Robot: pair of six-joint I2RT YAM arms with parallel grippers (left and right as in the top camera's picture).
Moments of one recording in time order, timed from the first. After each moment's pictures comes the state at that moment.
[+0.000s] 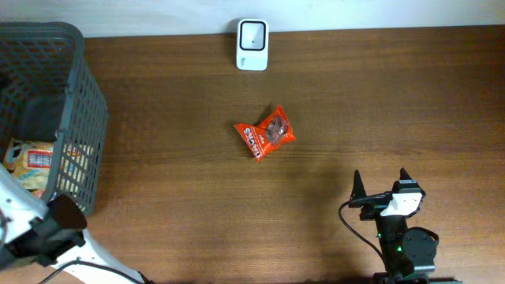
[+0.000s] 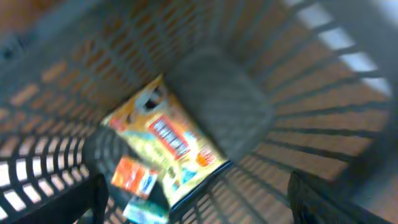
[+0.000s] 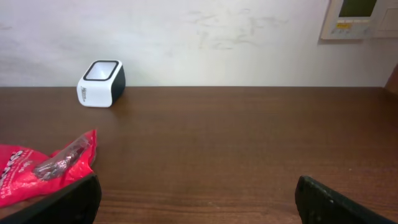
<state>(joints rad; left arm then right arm) 0.59 2.07 2.72 -1.66 -0.05 -0.23 0.01 0.02 0.01 -0.08 0.00 0.02</state>
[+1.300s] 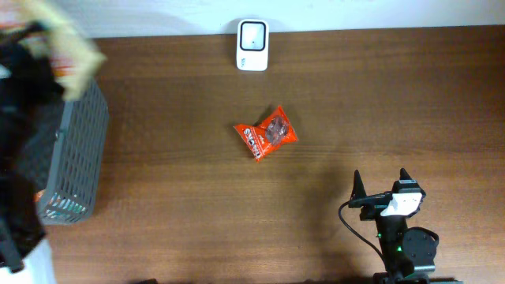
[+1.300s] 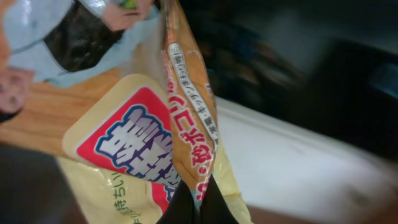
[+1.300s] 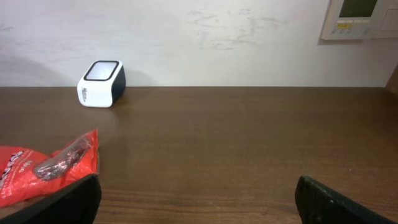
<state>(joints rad) 0.25 1.21 1.82 -0.67 0.44 -0.39 0.01 0.02 0.01 -0.08 0.00 0.01</state>
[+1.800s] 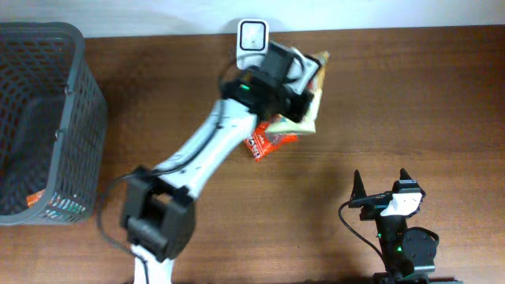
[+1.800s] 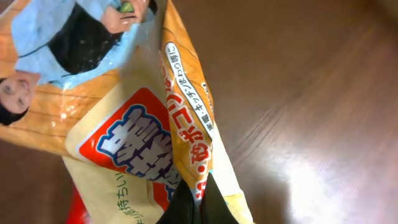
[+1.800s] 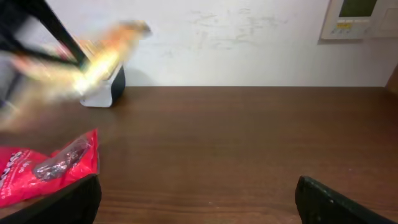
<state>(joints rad) -0.61 2.05 1.81 -0.60 0.31 -0.06 0.01 0.02 0.01 -0.08 0.00 0.02</state>
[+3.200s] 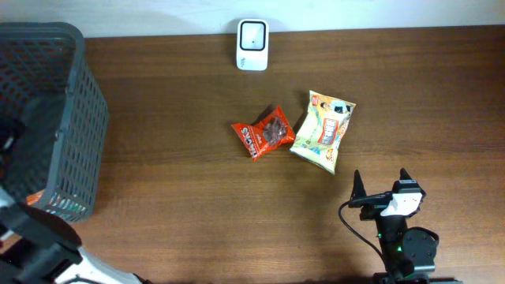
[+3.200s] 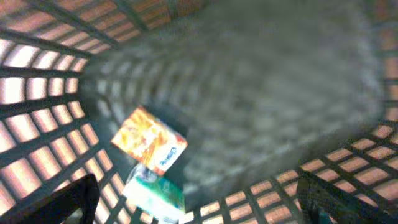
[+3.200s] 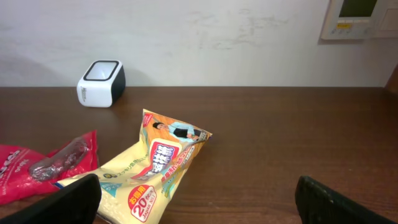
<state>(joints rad) 0.73 1.94 1.98 -1.35 -0.04 -0.41 0.01 0.02 0.01 -0.08 0.00 0.01</state>
